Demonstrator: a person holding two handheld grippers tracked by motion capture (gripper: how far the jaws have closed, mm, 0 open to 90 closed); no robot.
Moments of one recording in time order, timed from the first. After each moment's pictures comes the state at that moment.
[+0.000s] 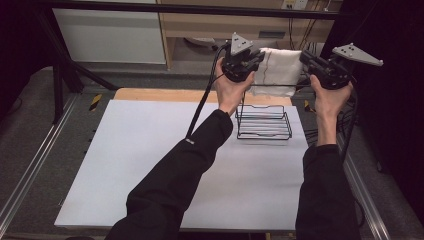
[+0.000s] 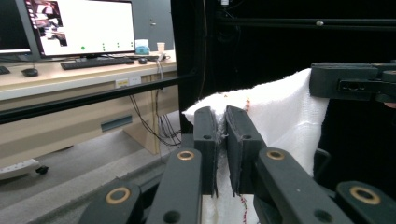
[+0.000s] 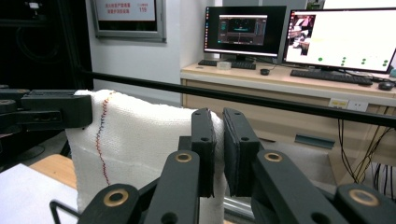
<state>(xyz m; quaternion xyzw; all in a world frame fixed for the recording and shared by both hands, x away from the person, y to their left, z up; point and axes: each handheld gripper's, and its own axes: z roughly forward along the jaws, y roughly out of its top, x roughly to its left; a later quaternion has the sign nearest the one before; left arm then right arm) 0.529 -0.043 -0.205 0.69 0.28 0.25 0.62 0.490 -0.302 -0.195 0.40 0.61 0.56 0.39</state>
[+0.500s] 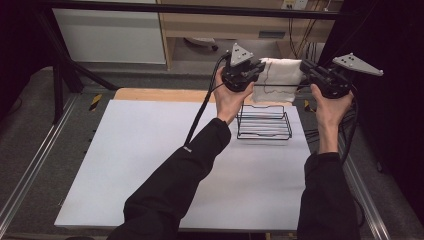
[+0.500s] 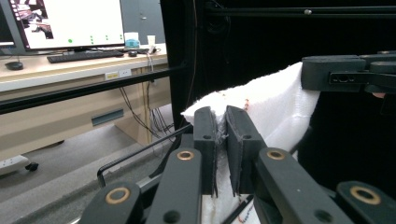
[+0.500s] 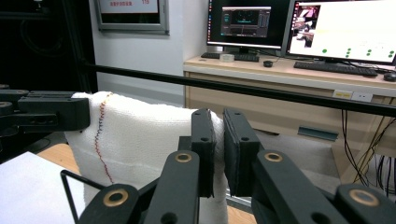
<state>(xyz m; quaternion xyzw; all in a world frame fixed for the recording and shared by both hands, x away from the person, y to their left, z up) 0.514 -0.043 -0.219 0.70 0.26 0.24 0.62 0.477 -0.306 -0.209 0.40 0.62 0.56 0.38</state>
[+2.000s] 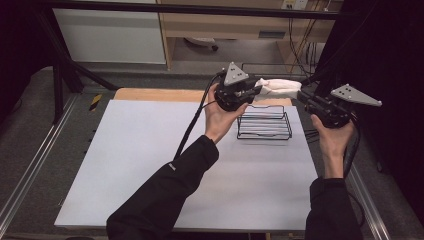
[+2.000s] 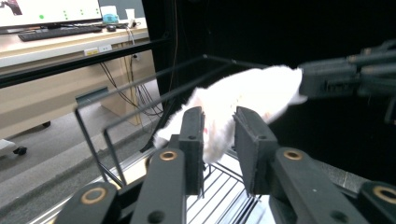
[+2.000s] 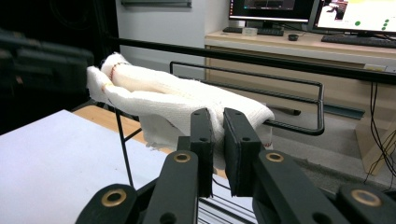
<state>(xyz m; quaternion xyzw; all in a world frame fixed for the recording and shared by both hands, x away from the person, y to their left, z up) 0.478 -0.023 -0.230 0.74 0.24 0.22 0.59 0.431 -0.312 -0.256 0.39 0.66 0.55 0.33</state>
